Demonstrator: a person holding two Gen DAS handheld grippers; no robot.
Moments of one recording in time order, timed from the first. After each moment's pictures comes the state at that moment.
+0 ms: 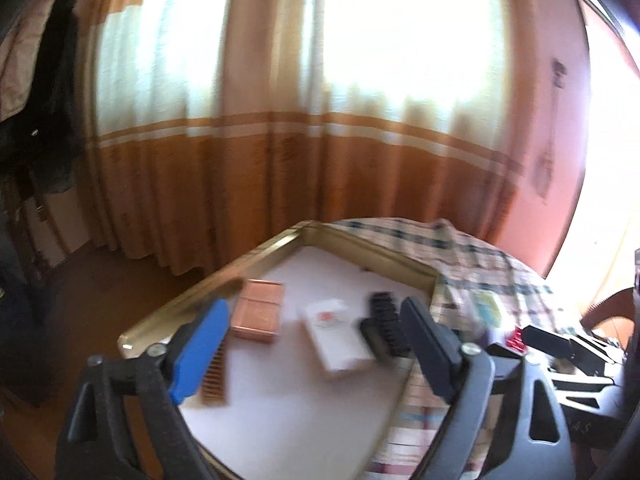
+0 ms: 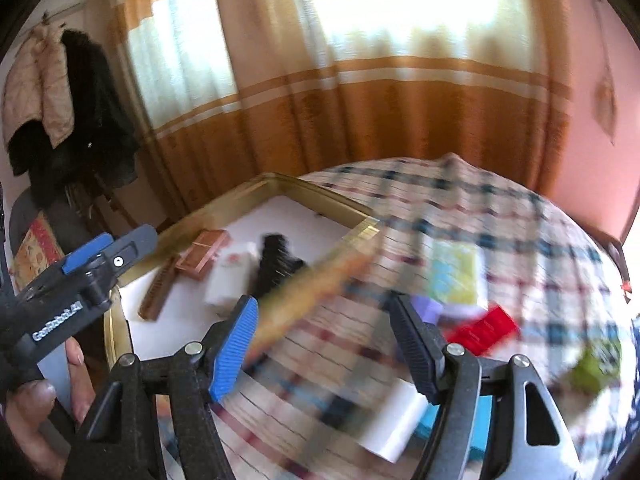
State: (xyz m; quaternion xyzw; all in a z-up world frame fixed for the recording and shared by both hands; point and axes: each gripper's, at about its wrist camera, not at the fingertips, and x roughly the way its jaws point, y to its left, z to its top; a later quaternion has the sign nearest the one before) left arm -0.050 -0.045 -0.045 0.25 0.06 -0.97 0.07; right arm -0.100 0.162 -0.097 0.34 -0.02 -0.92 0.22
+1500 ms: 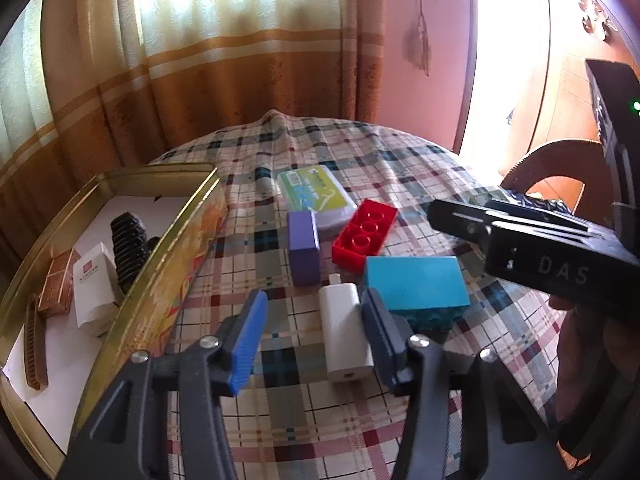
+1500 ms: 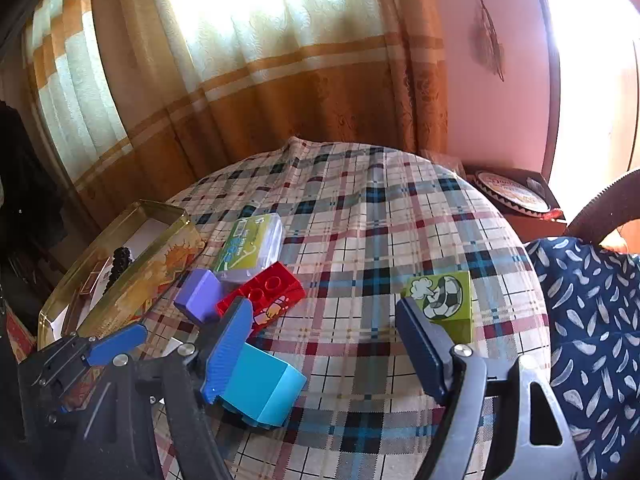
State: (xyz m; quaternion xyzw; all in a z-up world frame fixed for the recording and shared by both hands) left arm -0.075 0.106 -0.105 0.37 -0.06 -0.92 -0.12; right arm -0.109 0.283 -0.127 0.35 -0.09 -0.93 0.08
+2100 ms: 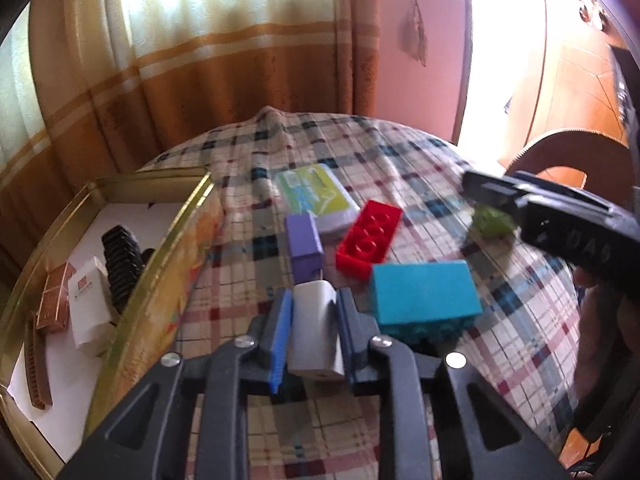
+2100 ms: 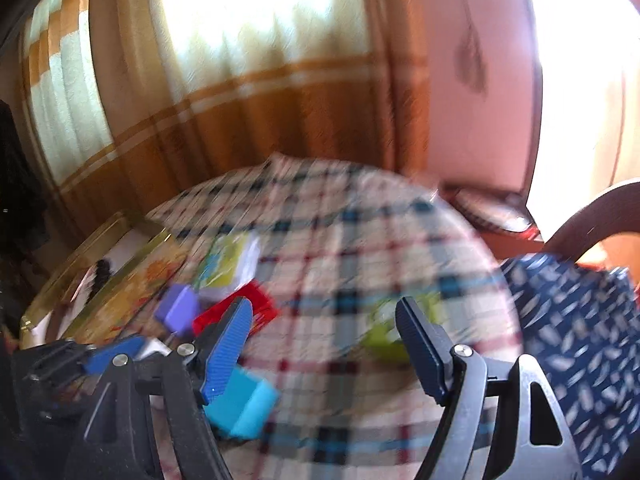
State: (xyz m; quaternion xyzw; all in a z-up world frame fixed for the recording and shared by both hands) left arm -0.089 0.105 -0.106 0.38 -0.07 -0.91 -0.12; right arm -0.107 0.298 -0.113 0.31 -0.07 -0.95 0.03
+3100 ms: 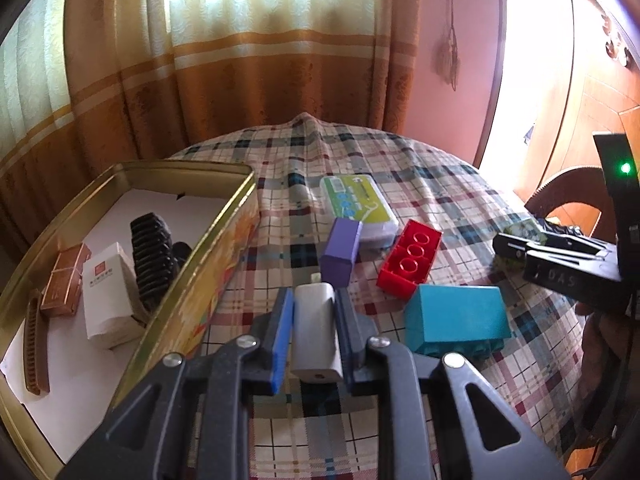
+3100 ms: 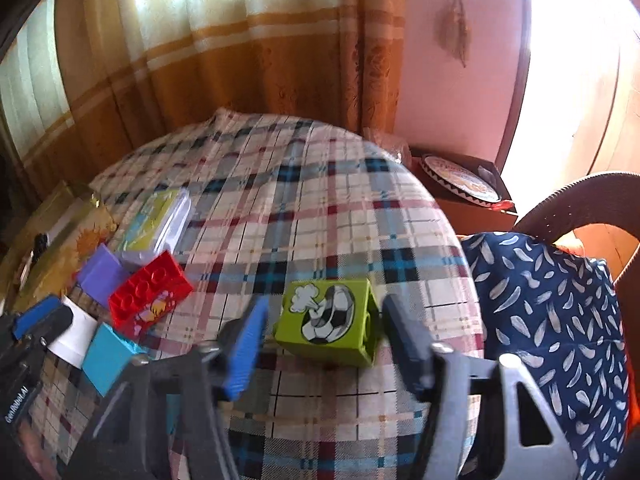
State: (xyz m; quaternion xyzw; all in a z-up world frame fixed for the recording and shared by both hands) left arm -0.097 0.082 -0.107 0.37 -0.03 -0.93 -0.09; right arm -0.136 0.313 -0.145 0.40 -0.02 -0.92 0.00
